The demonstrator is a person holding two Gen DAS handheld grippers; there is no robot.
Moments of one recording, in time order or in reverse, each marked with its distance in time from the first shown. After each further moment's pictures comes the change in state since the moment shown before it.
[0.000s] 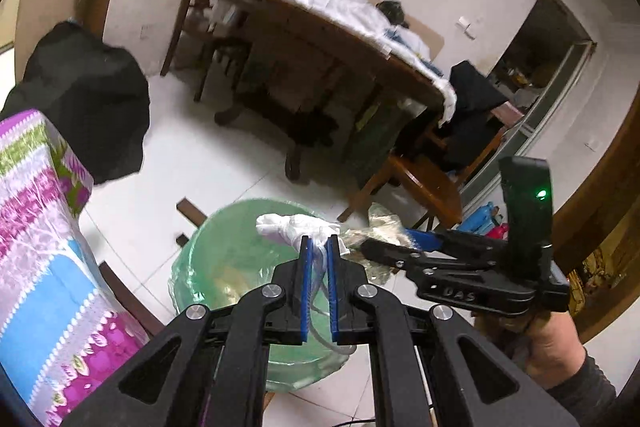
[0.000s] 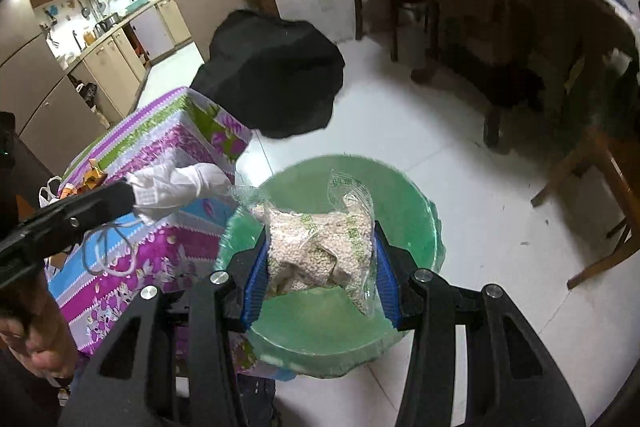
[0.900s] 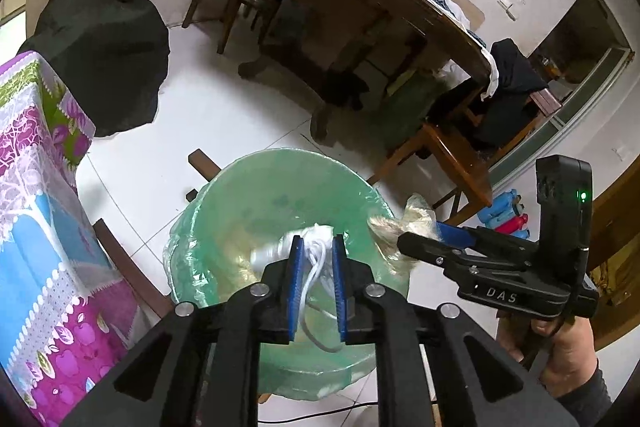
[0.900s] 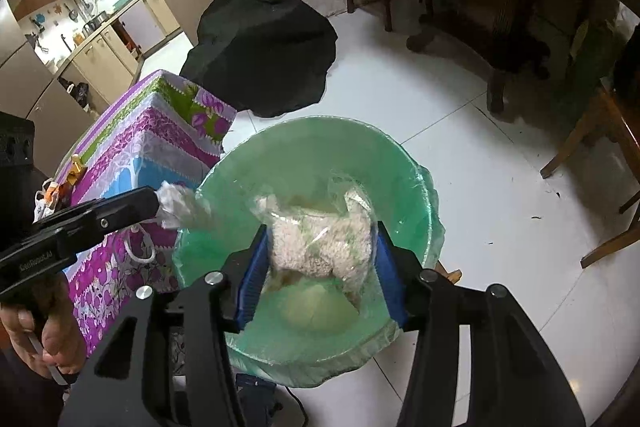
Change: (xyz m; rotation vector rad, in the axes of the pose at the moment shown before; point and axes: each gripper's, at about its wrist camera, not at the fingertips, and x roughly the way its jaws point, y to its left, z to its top) left arm 0.066 0.052 -0.028 -0.074 0.118 0.065; right arm 0.041 -0.046 -0.009 0.054 0.068 0.024
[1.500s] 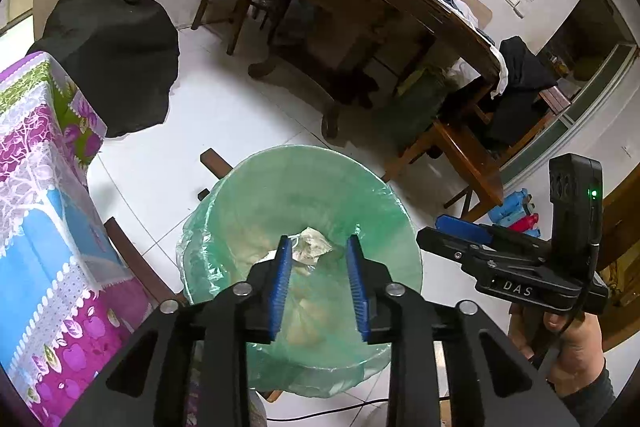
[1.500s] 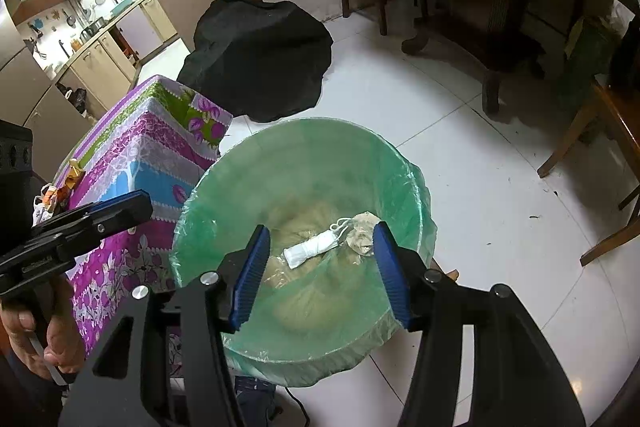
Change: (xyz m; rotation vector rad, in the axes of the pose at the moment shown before) left arm -0.005 0.006 -0.011 -0.002 -0.009 0.043; right arm -0.004 -0.005 -0.003 0.011 -0.021 -0.003
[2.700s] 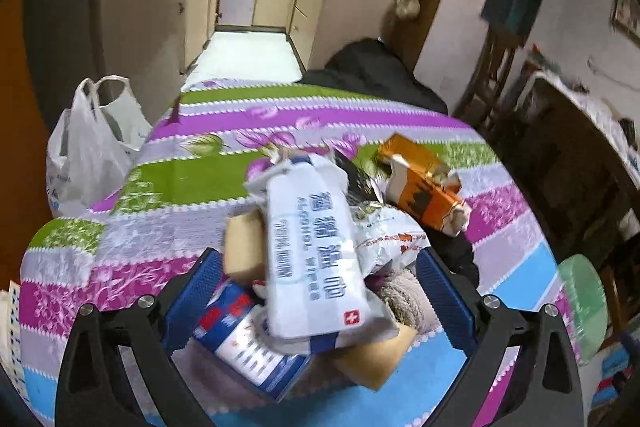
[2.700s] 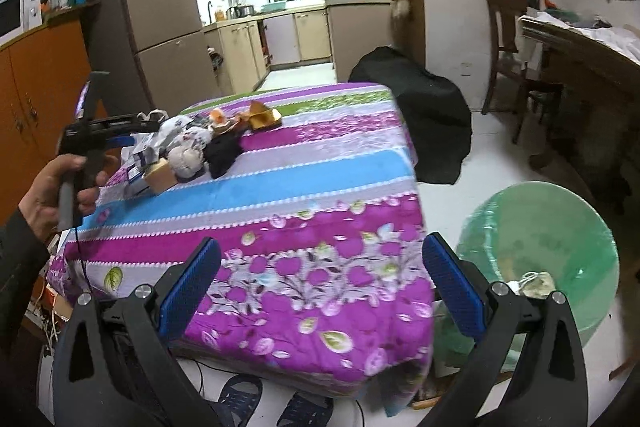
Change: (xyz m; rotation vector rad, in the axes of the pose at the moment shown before) left arm -0.374 0.339 -0.170 -0.407 -0.346 0.659; right arm -0.034 0.271 -0.126 -0.440 -0.259 0.259
